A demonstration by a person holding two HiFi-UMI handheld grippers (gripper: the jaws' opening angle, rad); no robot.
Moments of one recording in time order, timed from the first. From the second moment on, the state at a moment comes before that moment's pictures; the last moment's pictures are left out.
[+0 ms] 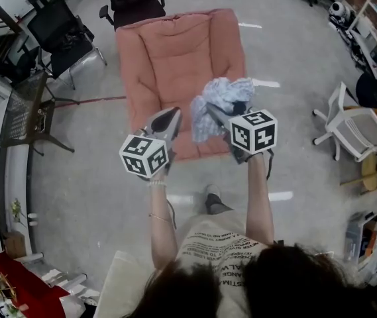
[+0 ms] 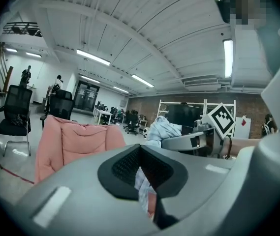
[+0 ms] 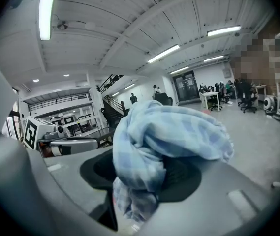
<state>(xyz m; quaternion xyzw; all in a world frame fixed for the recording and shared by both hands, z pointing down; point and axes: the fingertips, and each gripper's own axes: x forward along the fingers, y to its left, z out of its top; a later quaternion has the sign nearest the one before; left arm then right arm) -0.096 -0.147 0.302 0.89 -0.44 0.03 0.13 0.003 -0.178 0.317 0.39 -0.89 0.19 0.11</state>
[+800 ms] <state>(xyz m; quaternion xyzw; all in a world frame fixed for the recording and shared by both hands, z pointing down) -0.093 -0.229 0.360 0.86 -0.47 0.06 0.19 -0.008 -0.273 0.366 0.33 -0.90 0.23 0.14</state>
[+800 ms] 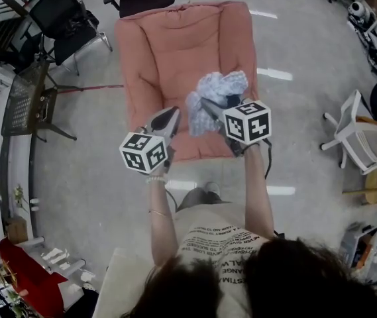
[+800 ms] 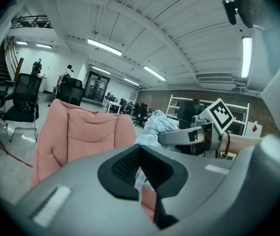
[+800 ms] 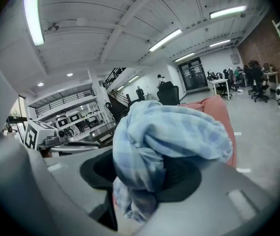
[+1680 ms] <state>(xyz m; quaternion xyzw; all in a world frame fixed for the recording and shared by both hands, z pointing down) -0.134 -0.283 0.432 0.85 -0.44 0.09 0.28 -0.071 -0.329 0.429 0.31 -0.89 0.30 0.18</state>
